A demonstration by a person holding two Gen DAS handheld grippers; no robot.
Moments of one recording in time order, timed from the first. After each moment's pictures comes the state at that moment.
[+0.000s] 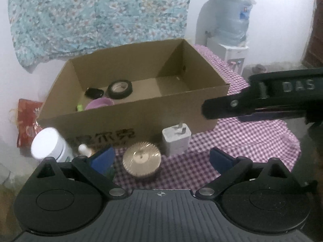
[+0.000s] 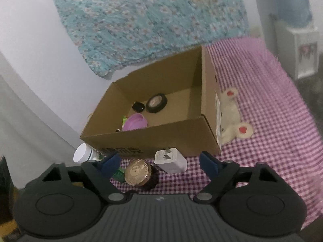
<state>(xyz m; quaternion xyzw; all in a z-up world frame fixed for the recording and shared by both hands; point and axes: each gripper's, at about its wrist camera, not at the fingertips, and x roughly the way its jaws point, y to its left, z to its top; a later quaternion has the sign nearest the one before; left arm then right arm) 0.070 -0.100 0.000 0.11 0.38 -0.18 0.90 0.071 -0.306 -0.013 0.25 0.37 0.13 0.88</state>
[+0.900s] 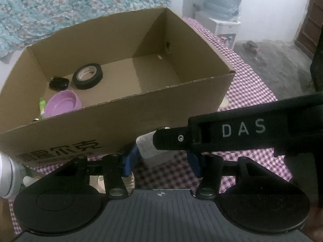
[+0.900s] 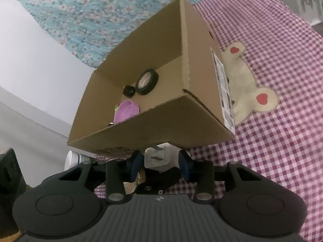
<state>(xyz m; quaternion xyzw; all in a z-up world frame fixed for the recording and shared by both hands) 0.124 -0.142 -0.035 0.12 0.45 -0.22 0.86 0.130 -0.307 -0.077 0.34 0.44 0.15 0.82</state>
